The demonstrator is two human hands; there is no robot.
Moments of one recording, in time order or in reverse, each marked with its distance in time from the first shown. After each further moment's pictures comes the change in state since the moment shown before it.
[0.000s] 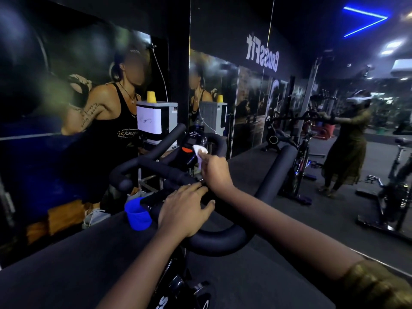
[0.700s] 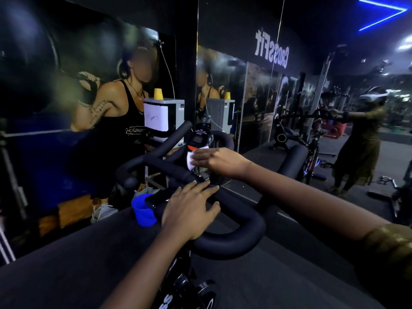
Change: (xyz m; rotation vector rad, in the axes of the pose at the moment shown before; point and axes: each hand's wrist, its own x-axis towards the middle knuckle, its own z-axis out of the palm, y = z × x) left_hand 0.007 -0.008 0.012 0.028 -0.034 0.027; right_hand 0.035 0.027 -0.028 -0.336 -0.251 -0.946
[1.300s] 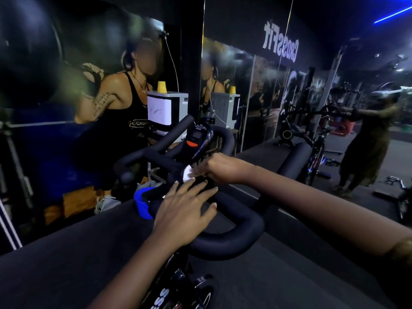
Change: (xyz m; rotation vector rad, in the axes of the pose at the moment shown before) left_hand -0.013 0.002 -0.002 0.071 0.007 0.016; right_hand 0.000 -0.014 0.000 0.311 -0.182 0.141
